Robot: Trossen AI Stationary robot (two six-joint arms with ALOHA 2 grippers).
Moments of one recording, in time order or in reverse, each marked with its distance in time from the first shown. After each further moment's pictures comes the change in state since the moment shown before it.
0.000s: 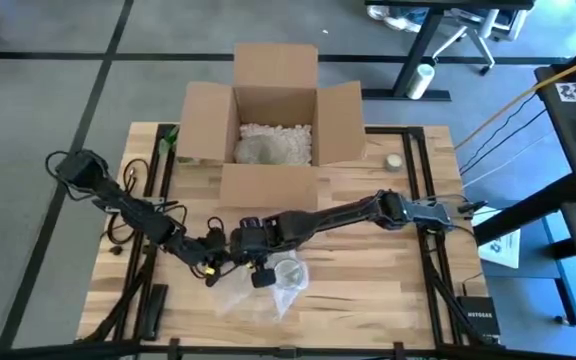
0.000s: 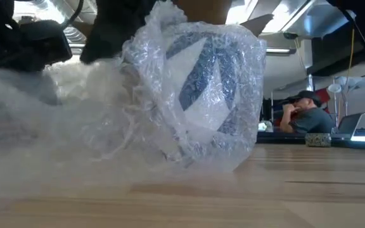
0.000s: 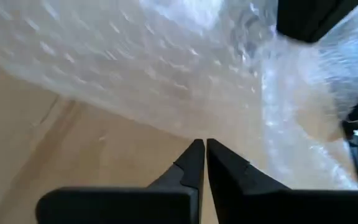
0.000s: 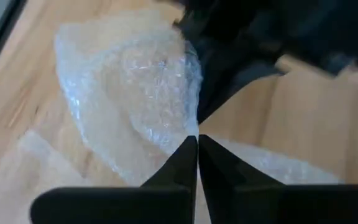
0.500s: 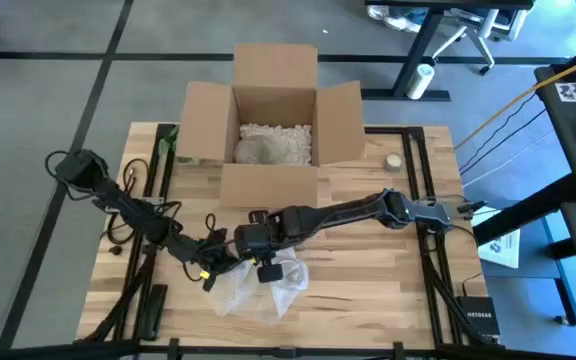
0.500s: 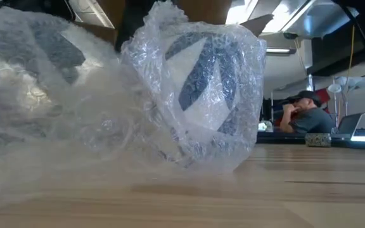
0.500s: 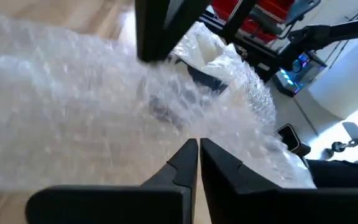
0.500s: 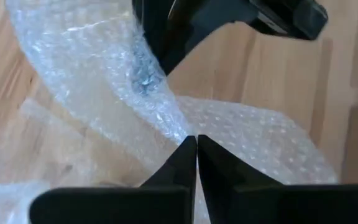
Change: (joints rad) left arm 0.004 0.001 0.003 0.259 0.002 0.189; right arm 0.014 -0.039 0.065 -0.226 0.067 0.069
